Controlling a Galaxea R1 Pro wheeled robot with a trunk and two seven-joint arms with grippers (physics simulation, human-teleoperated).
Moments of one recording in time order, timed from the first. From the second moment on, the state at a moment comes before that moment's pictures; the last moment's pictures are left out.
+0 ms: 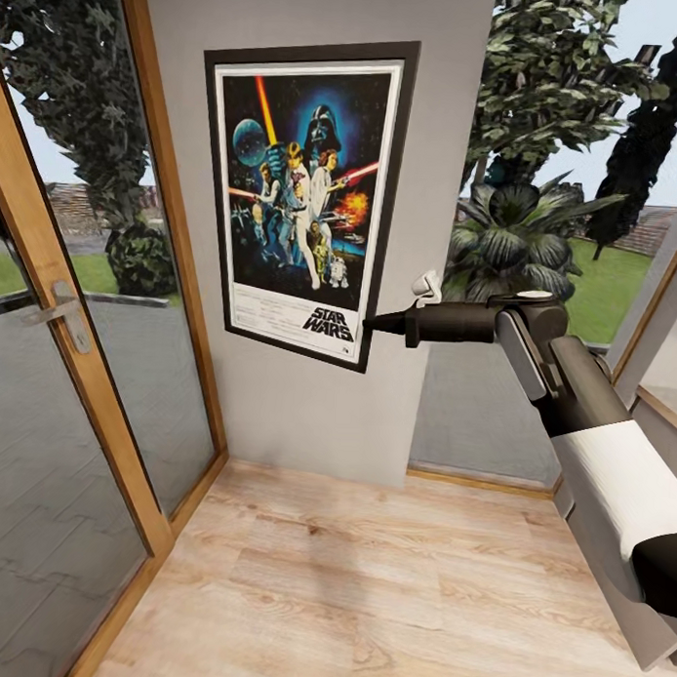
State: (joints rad) left arm 0.06 0.23 0.42 -0.73 0.09 0.14 -0.70; right arm -1.19 -0.20 0.32 -1.19 -0.33 0.79 1.02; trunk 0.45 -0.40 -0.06
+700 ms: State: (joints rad) left arm 0.06 0.23 0.42 -0.73 0.09 0.14 -0.70; right arm -1.19 -0.20 0.32 -1.18 -0.32 0.79 1.02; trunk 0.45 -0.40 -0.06
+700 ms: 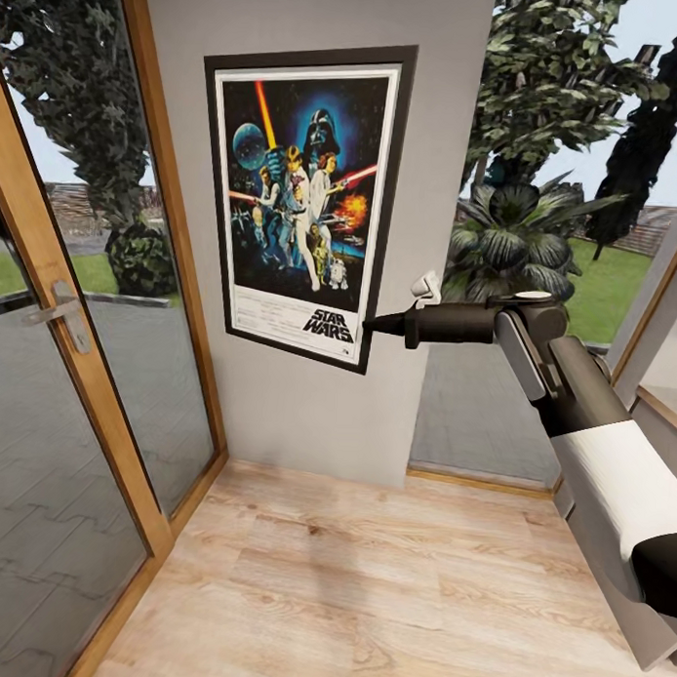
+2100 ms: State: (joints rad) left arm 0.06 0.24 0.42 -0.73 0.09 0.15 -0.70; right arm -1.19 -0.20 0.32 -1.19 -0.33 0.79 1.02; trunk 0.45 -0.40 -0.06
